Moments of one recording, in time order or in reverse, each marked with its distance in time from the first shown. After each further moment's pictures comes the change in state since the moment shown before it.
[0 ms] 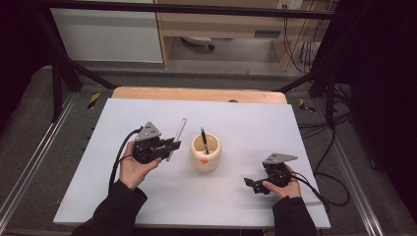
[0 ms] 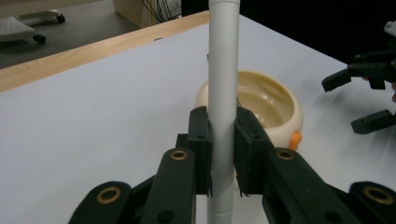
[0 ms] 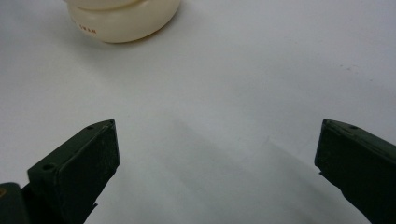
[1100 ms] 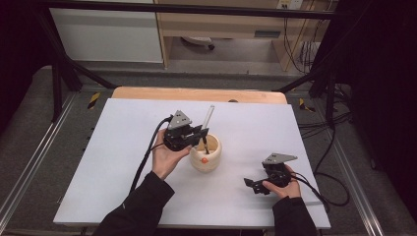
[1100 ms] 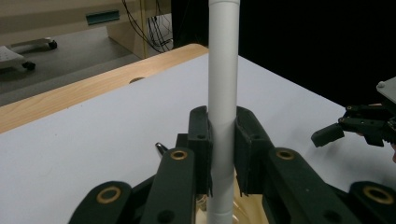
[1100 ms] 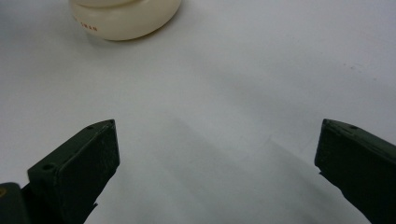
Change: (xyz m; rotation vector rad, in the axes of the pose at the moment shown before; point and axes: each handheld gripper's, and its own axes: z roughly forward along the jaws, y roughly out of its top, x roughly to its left) left arm -0.033 0.040 0.062 -0.082 -0.017 0.013; right arm 0.000 0.000 0.001 0.007 0.005 -0.006
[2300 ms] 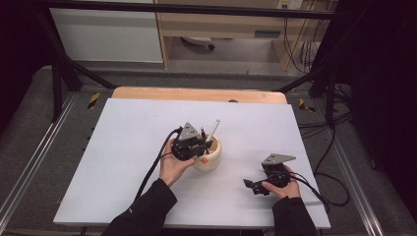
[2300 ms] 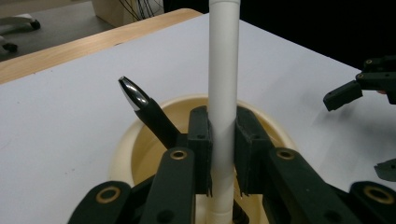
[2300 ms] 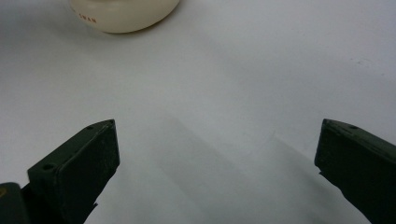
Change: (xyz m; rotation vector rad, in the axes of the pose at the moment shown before) left arm -0.001 -0.042 0.028 0.083 -0.033 0.023; right arm 0.000 -0.001 0.003 0.018 0.002 -0.009
